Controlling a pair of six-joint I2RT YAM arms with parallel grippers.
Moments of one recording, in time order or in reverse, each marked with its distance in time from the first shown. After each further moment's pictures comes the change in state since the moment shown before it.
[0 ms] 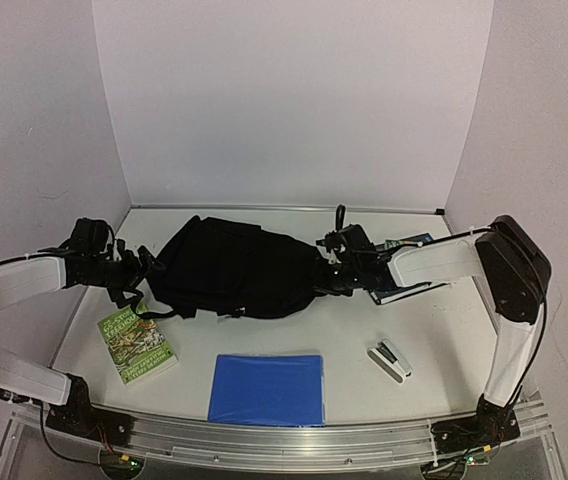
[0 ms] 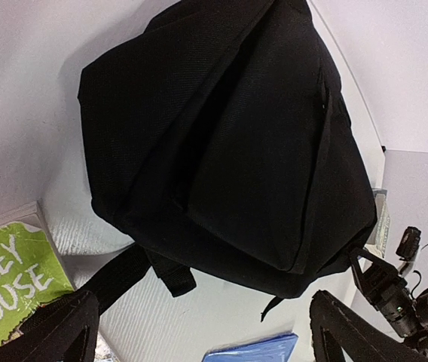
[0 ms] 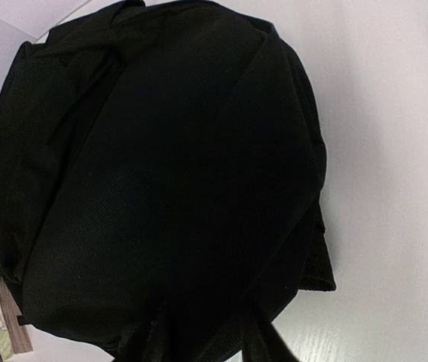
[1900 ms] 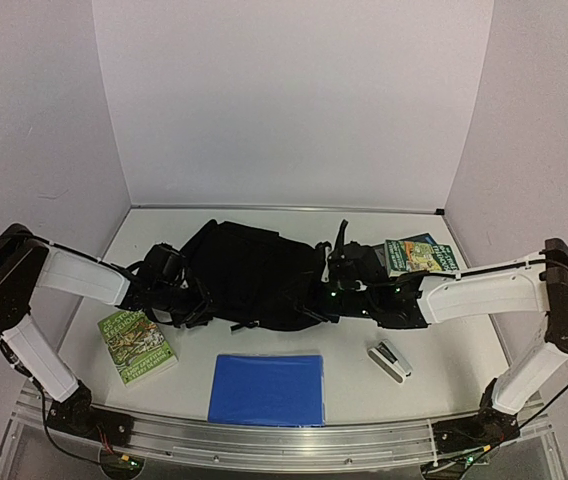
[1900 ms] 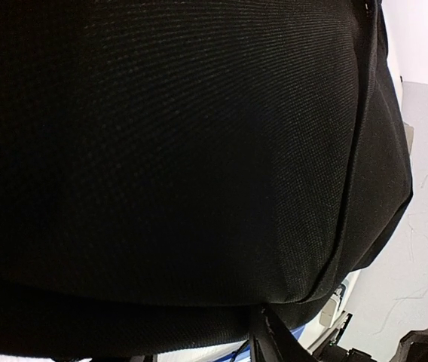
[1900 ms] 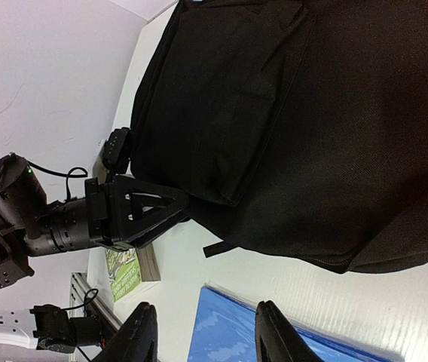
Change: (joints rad) left arm -0.448 0.356 -0.015 0.384 -0.103 -0.303; right arm 0.282 -0.316 -0.214 0.117 0.036 0.298
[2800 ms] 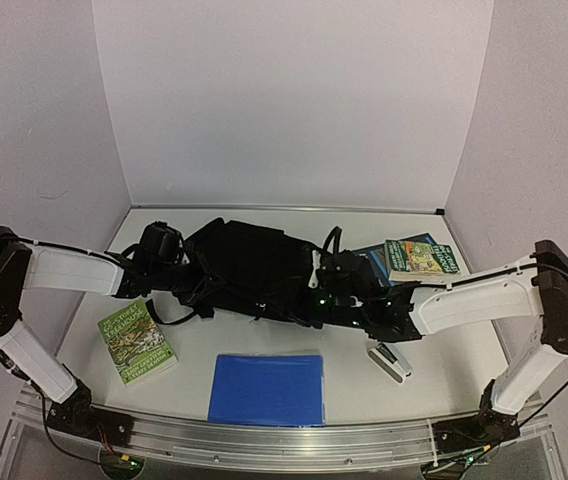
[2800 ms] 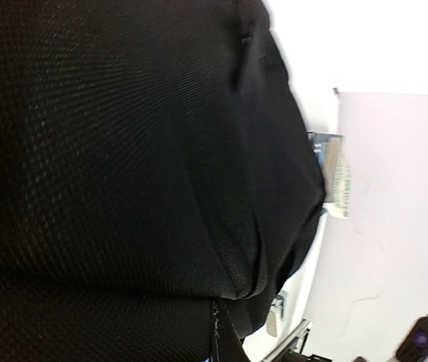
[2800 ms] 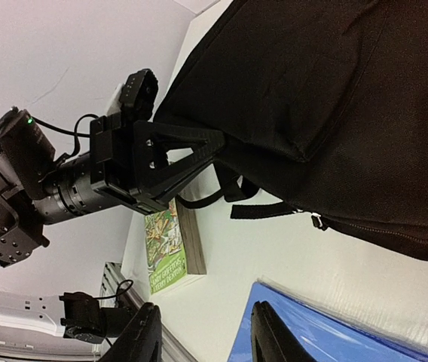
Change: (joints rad) left arm 0.000 -0.067 0.088 0.051 0.004 -0.035; right arm 0.076 0.037 -0.015 0.178 0.002 0.028
